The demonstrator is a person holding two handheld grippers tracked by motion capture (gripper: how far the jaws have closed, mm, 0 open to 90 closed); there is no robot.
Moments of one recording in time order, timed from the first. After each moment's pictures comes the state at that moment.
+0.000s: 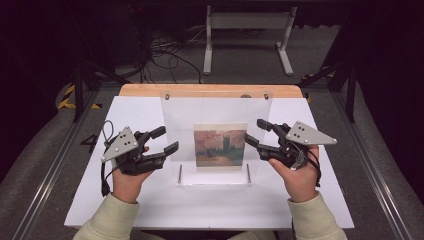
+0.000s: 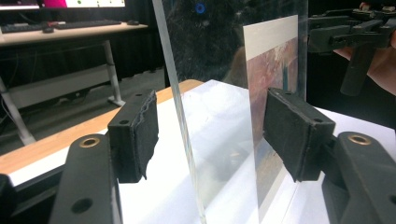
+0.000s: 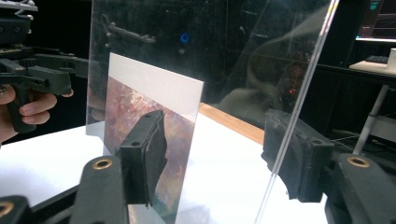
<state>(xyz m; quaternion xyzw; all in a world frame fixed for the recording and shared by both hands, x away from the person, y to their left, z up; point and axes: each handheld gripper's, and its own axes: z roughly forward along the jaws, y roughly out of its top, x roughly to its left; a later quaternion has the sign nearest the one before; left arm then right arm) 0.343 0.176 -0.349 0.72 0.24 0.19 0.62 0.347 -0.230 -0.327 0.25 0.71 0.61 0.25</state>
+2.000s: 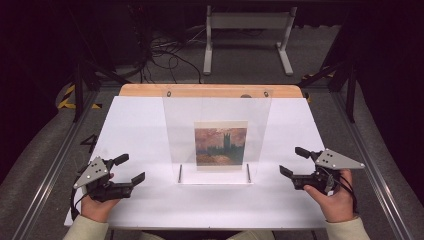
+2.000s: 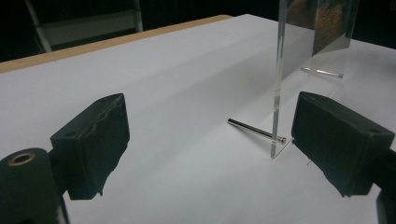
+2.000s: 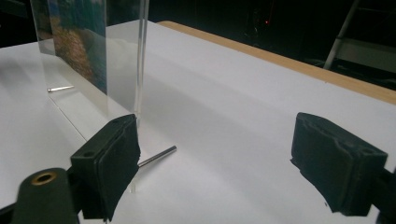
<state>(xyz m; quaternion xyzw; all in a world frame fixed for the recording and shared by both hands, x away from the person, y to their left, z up) 0.317 0.266 -0.438 0.74 0.31 0.19 0.57 0.316 -0.326 -0.395 0.32 0.76 0.51 0.24</state>
